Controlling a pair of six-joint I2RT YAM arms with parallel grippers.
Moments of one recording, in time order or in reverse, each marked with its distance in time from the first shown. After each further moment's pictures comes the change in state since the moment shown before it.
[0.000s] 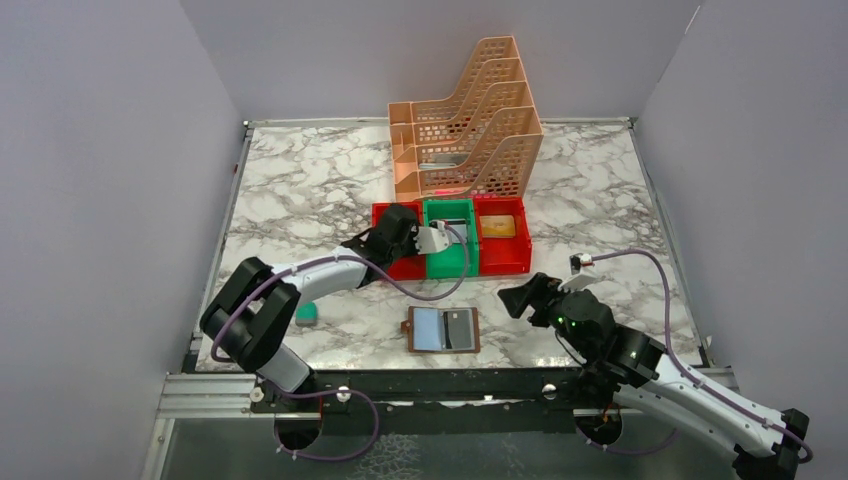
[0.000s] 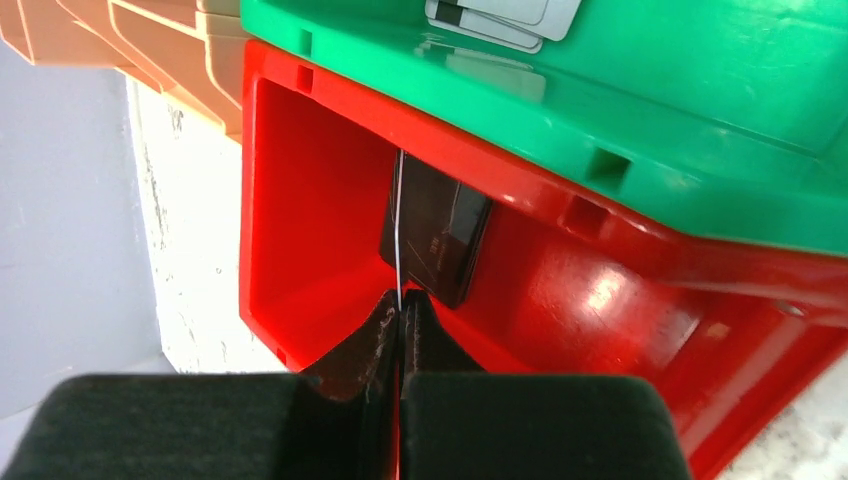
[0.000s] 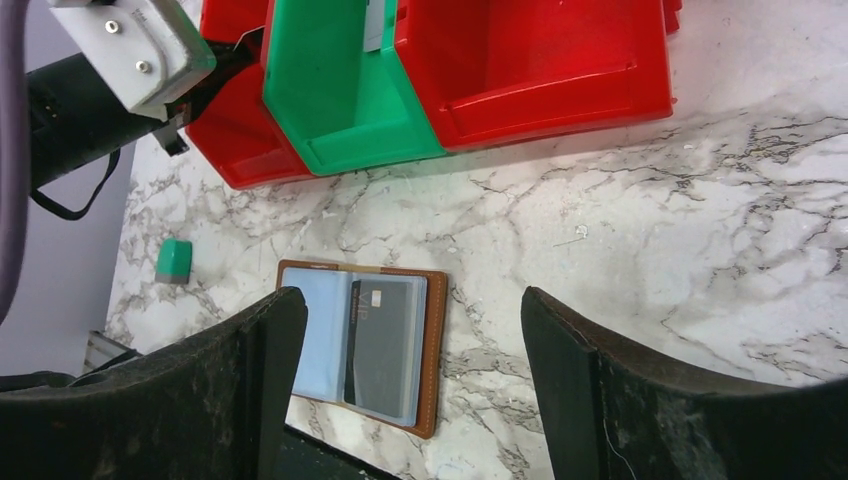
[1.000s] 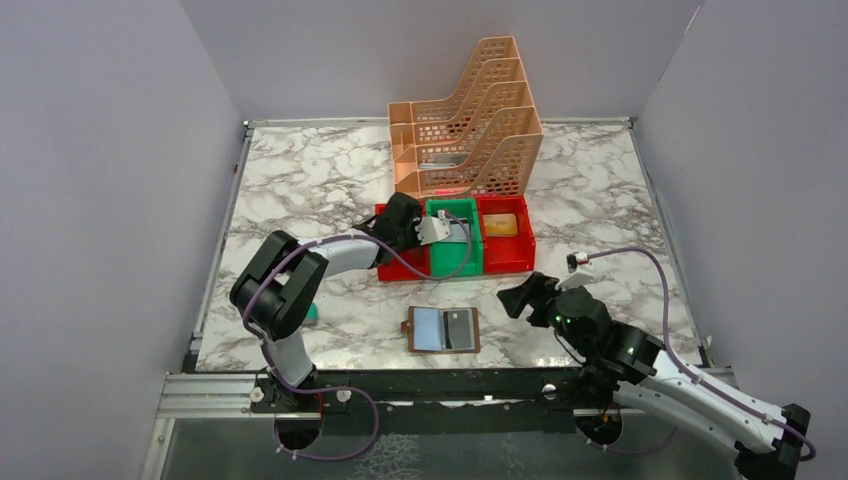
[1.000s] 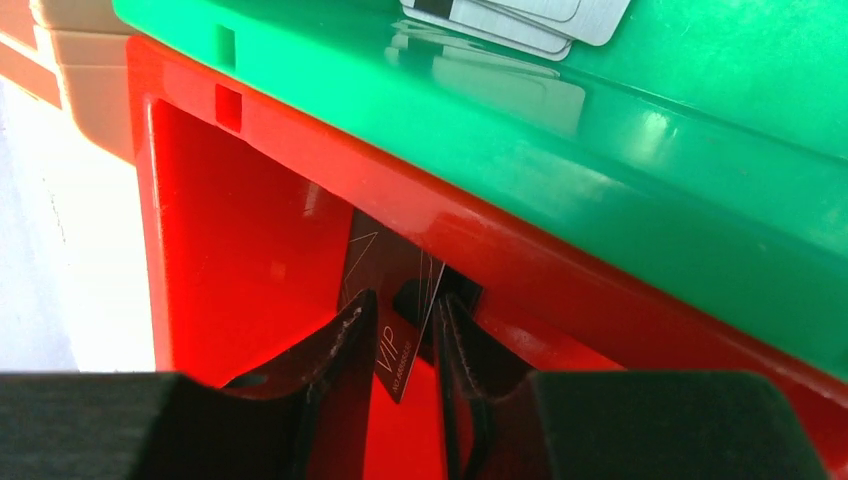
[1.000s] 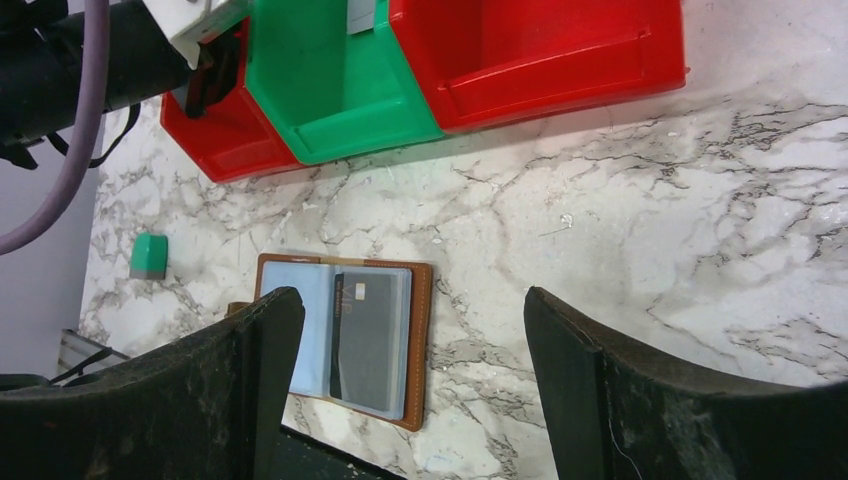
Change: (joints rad) left arm 0.068 0.219 0.132 -0.017 0.085 -0.035; right arm 0.000 0.051 0.025 -0.029 0.003 0.010
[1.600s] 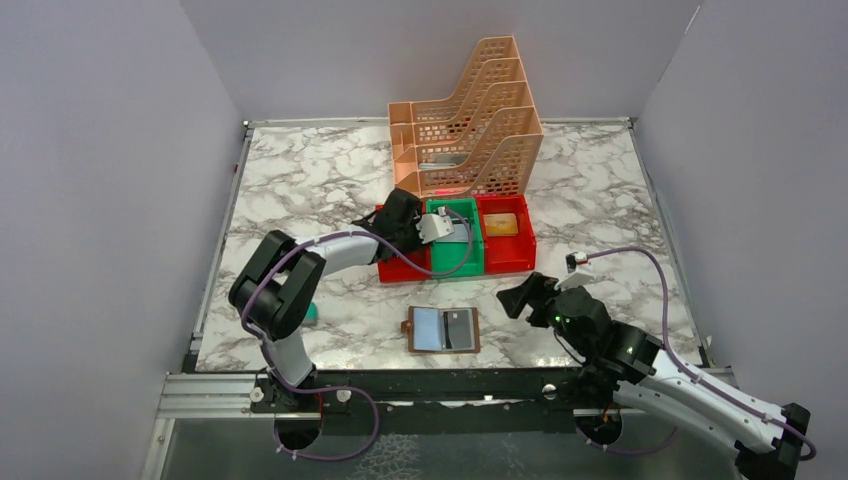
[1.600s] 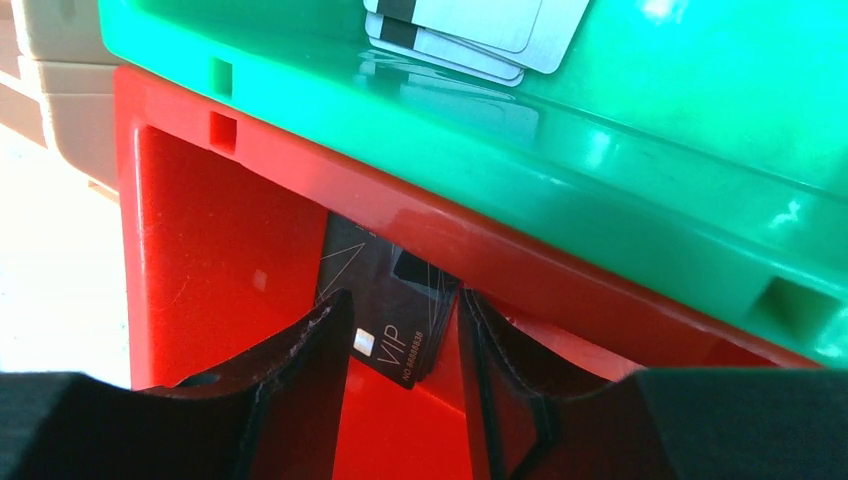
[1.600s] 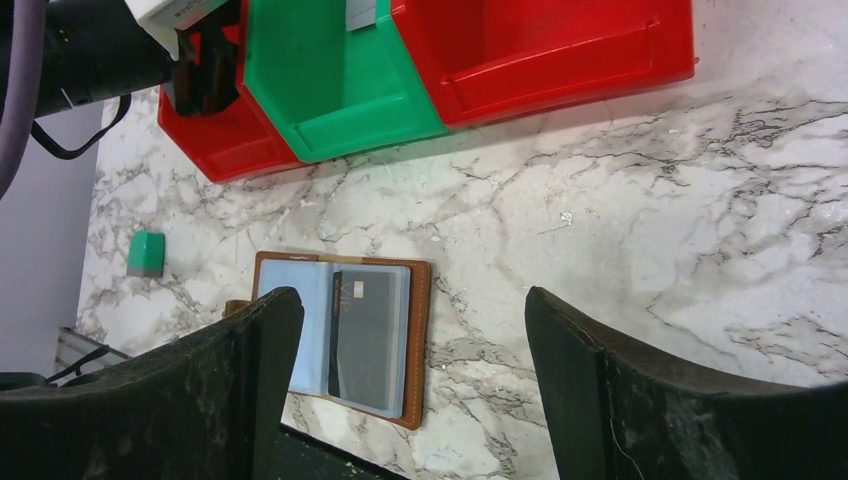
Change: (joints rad) left arm 0.011 0.001 0.044 -0.075 0.093 -0.061; right arm 0.000 0.008 0.000 0.000 -0.003 0.000
